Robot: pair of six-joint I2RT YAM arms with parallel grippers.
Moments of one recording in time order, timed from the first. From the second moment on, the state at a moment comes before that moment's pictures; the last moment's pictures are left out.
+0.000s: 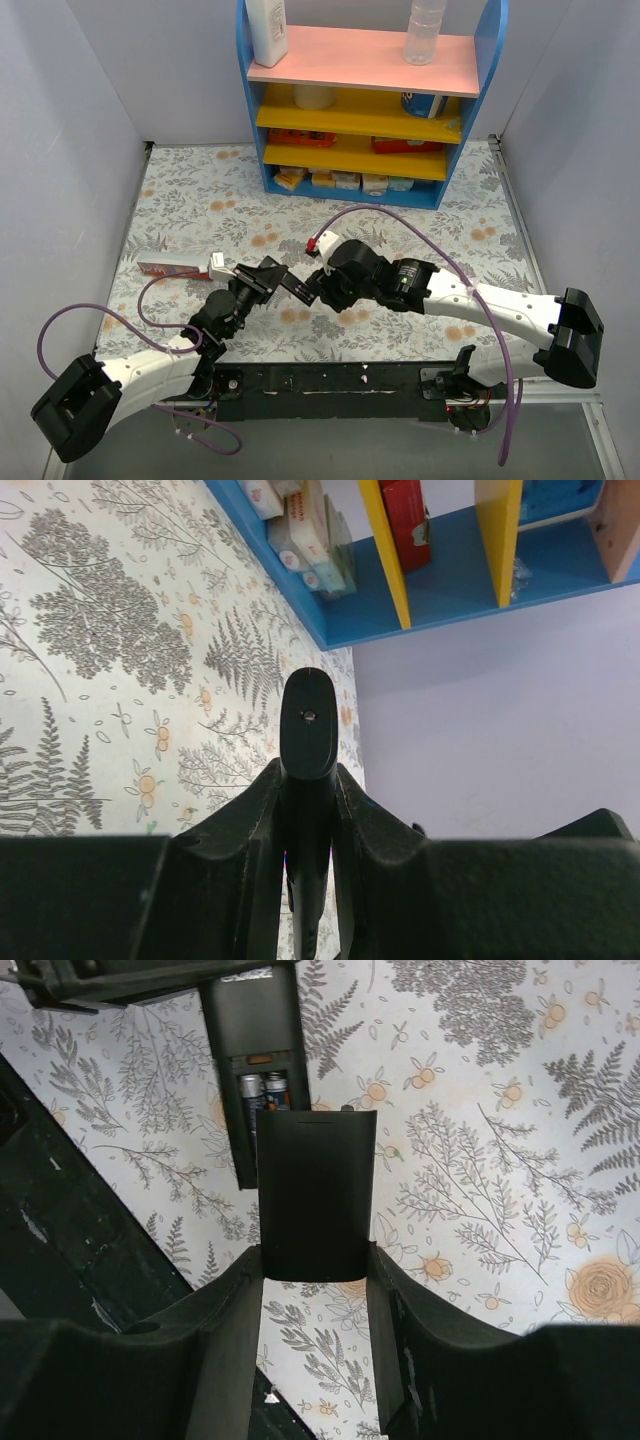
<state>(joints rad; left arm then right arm) -0.74 0.85 0.03 0.74 -0.30 -1.24 1.14 1.28 1.01 -0.49 0.11 0.20</state>
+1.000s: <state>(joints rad) -0.74 0.91 0.03 0.96 -0.18 -1.27 1.19 1.37 1.07 -0.51 0.08 0.18</state>
